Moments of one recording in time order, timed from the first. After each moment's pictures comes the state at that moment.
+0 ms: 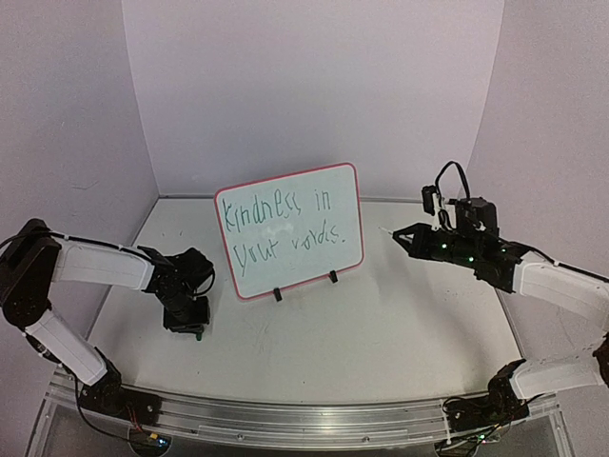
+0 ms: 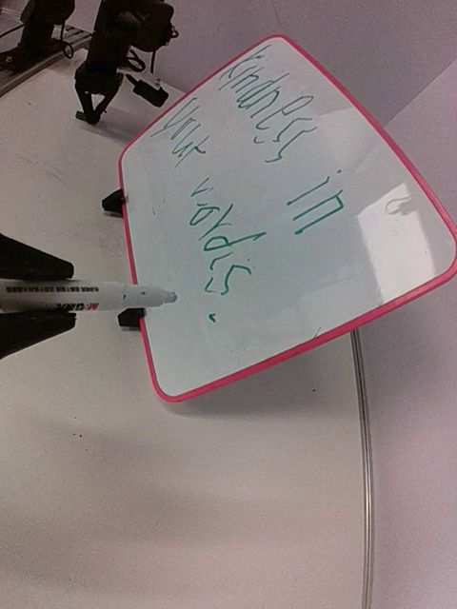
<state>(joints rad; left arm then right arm) -0.67 1.53 0.76 -0.61 -0.04 -0.83 0.48 1.18 0.77 0.00 -0.18 0.45</state>
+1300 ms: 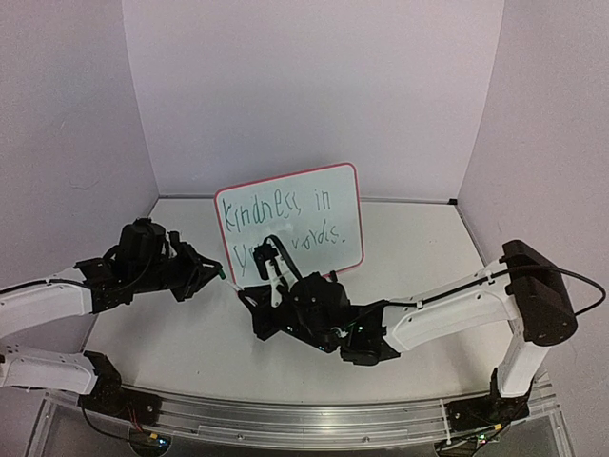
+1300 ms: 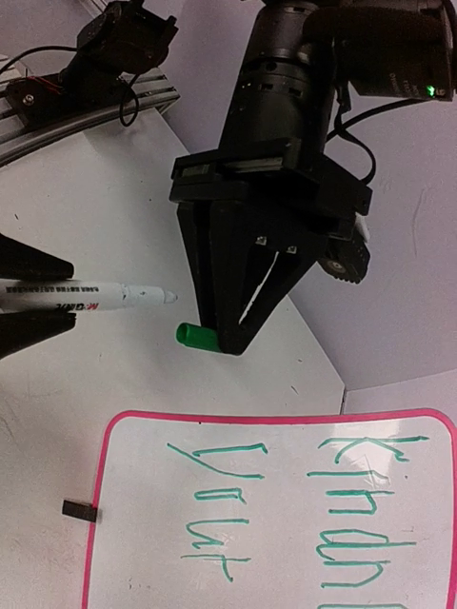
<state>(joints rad) -0.67 1.01 0.61 -0.11 0.11 -1.32 1.33 1.84 1.10 0.52 0.37 0.36</state>
